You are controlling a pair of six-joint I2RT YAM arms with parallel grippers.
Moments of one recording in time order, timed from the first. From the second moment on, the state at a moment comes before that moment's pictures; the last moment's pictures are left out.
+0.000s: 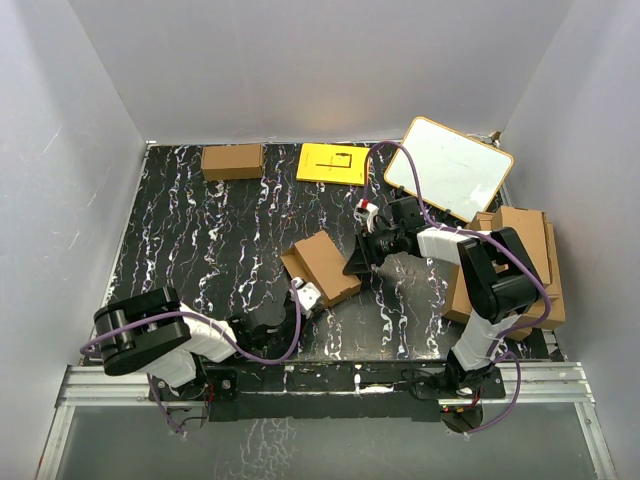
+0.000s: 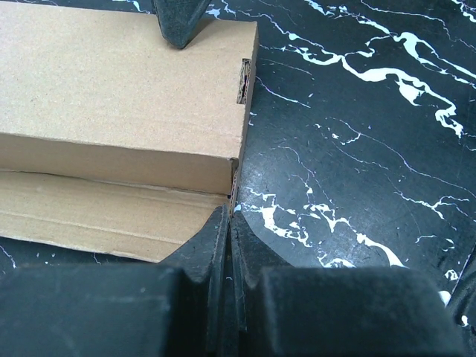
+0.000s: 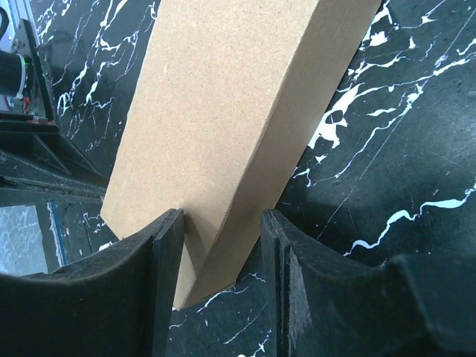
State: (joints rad) left arm -1.14 1.47 0.19 0.95 -0.20 -0.04; right arm 0.30 1.74 0.88 -0.06 -0.93 -0.08
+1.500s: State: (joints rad) left arm -1.13 1.50 0.19 0.98 -0.22 -0.11; right arm 0.30 1.77 0.89 -0.06 -0.95 -0.08
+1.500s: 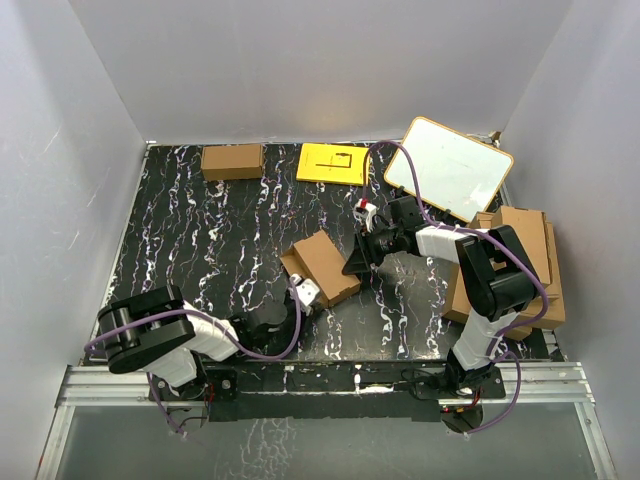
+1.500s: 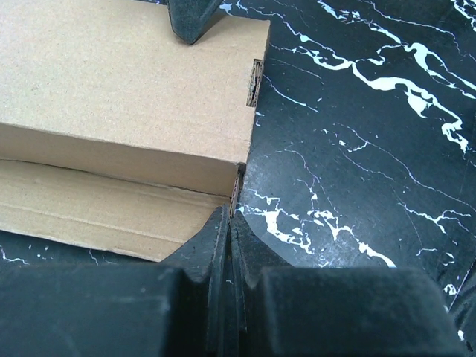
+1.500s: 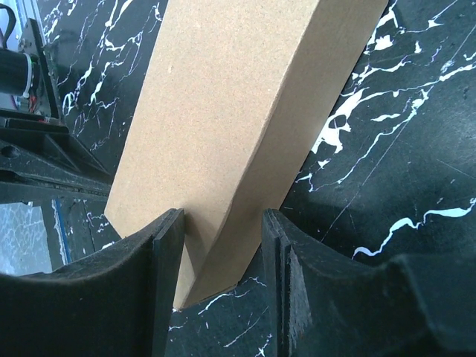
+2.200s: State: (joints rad) left arm -1.13 1.43 0.37 0.65 -0.26 -0.18; right arm 0.30 1.77 0.89 -0.06 -0.96 -0.10
